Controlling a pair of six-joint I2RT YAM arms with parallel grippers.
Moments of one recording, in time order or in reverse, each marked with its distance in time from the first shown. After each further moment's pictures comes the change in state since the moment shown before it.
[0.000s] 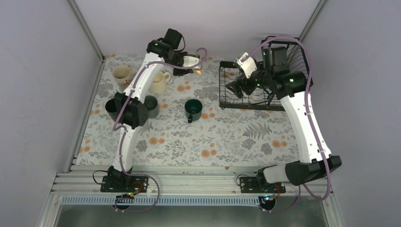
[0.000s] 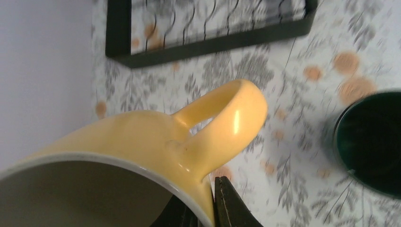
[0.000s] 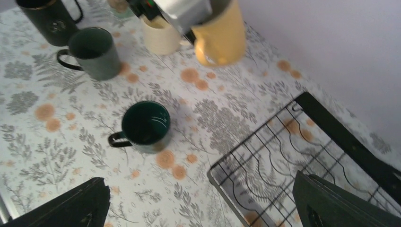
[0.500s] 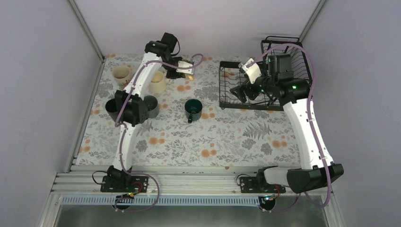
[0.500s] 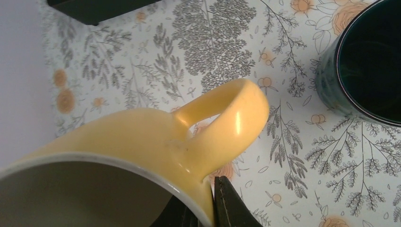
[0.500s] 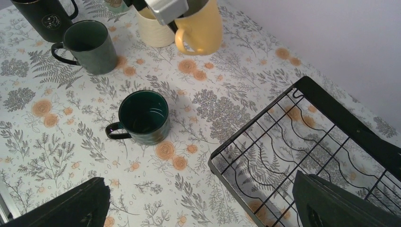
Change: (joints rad) left arm 0.073 0.061 -0.002 -0.089 -0.071 0.161; right arm -0.078 -0.084 -0.157 0.060 -0.029 -0.006
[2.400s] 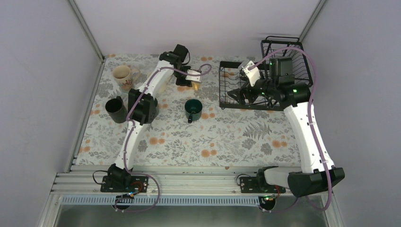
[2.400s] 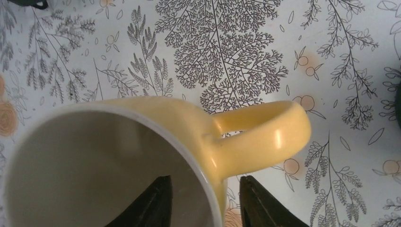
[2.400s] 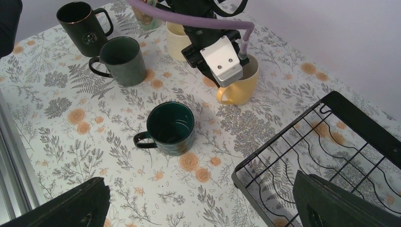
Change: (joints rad) left arm -0.058 0.195 0.001 0.160 -0.043 -0.043; right arm -0.011 -0.043 -0.064 0.037 -0.128 0.016
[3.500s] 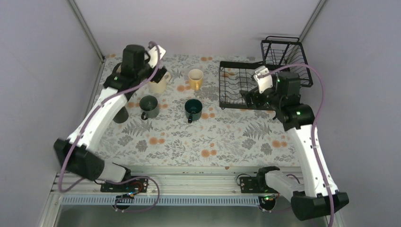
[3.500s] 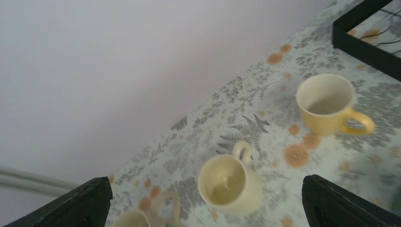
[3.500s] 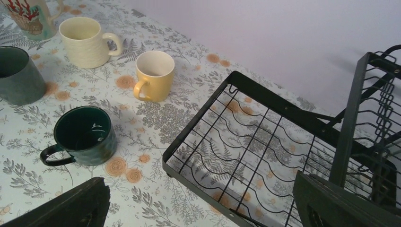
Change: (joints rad) left arm 0.057 -1.084 -1.013 0.632 -0.481 -0.857; right arm -0.027 -0.203 -0.257 0.246 0.319 0.127
